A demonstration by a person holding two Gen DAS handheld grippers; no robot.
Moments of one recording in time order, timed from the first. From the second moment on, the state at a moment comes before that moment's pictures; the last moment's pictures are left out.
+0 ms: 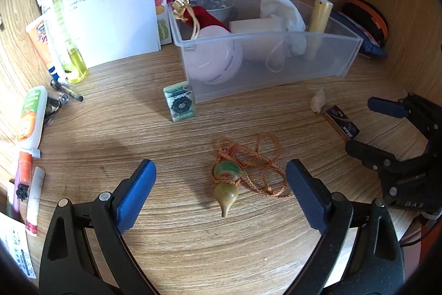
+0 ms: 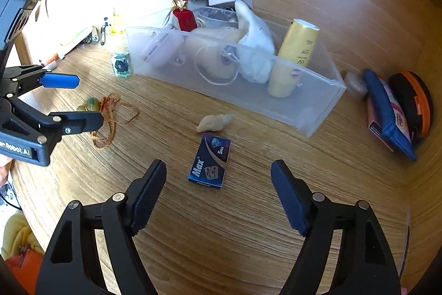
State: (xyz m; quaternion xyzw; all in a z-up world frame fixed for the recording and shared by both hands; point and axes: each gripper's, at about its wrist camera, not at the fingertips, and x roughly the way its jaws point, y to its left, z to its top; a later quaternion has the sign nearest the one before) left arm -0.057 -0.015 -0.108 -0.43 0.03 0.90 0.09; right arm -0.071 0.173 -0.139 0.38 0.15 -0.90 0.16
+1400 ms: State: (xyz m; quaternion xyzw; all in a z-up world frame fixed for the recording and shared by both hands) left arm -0.053 -0.010 -0.117 -0.42 0.04 0.90 0.11; right arm -0.077 0.159 -0.148 0.39 0.14 -0.89 0.18
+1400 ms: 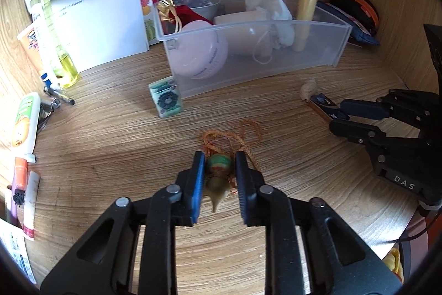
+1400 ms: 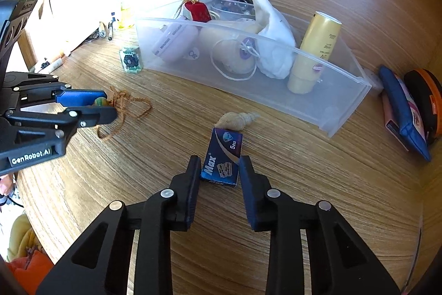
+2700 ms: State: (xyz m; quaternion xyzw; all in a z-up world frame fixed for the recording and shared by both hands) left arm -0.043 -0.025 -0.021 -0.33 0.00 0.94 0.11; right arm -0.055 0.178 -0.053 0.29 0.15 -0.93 0.19
